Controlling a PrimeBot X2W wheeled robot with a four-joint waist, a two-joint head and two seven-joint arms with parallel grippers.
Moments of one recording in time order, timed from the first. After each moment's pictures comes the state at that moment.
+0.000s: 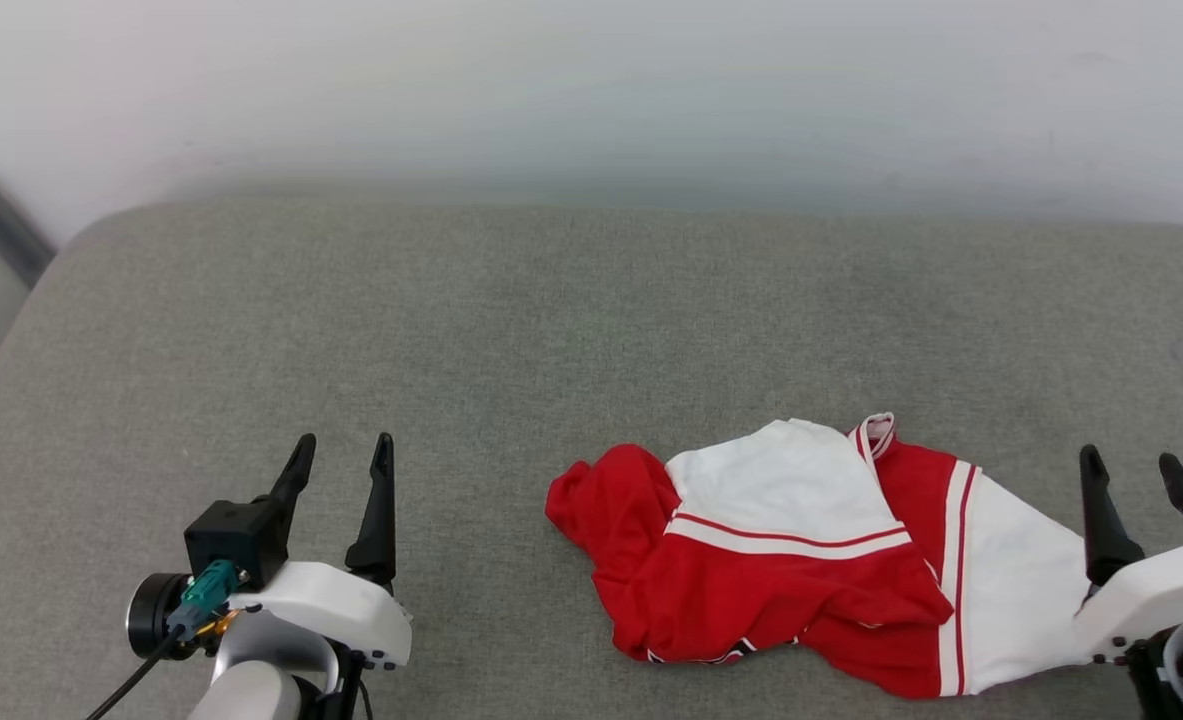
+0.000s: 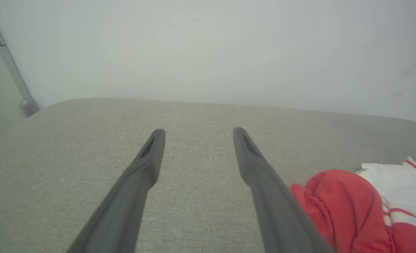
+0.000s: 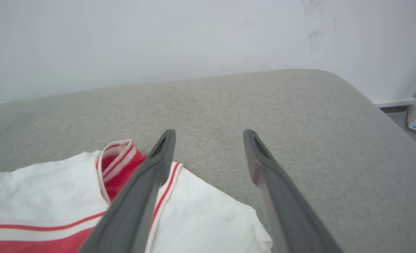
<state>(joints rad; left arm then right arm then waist) -0.17 0.30 -0.33 0.20 -0.48 0.14 -0.21 -0.09 -0.12 -0.24 0.16 0.18 0.13 0.09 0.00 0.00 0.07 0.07</state>
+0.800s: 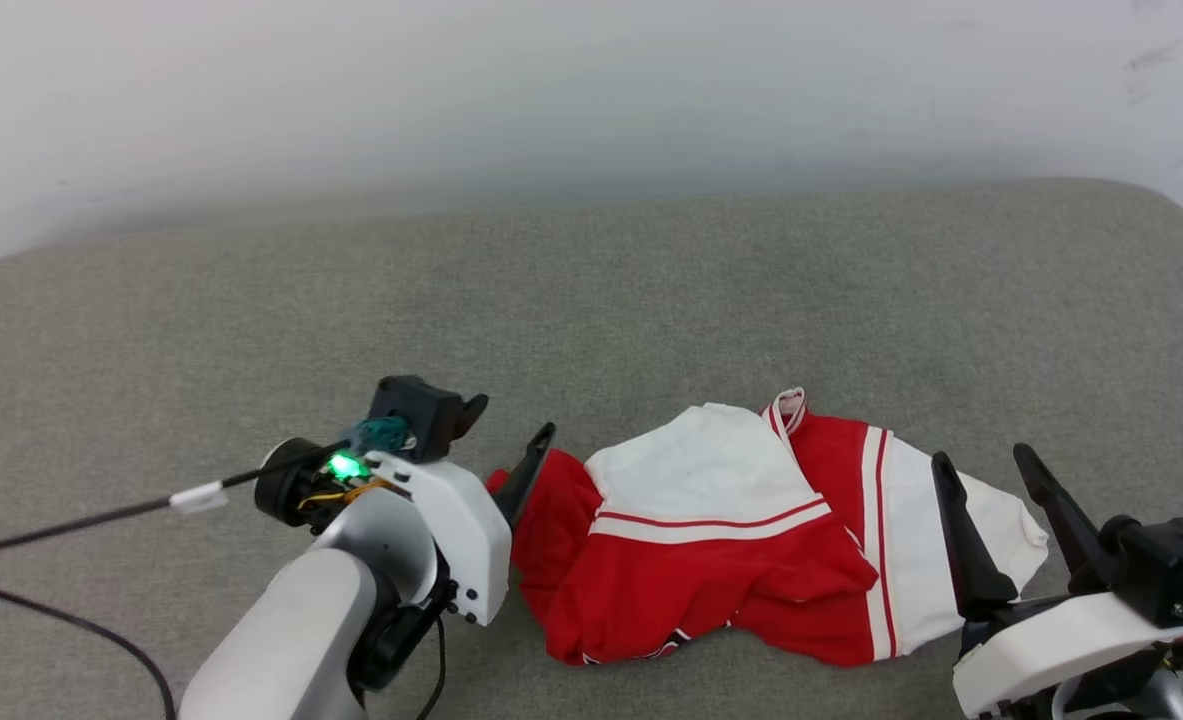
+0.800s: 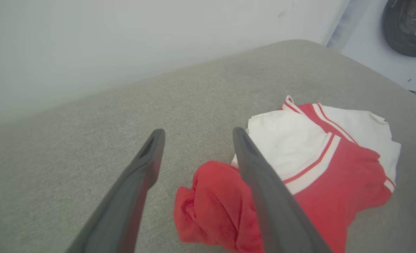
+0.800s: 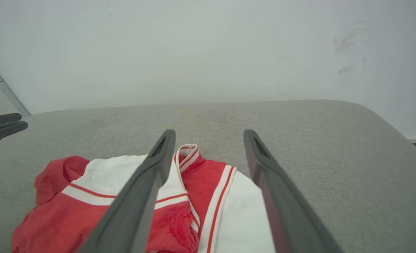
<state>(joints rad) -0.39 0.33 -0.52 0.19 -0.49 -0.03 0.18 0.07 -0.06 0.00 -0.16 0.17 0.13 0.07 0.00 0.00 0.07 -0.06</state>
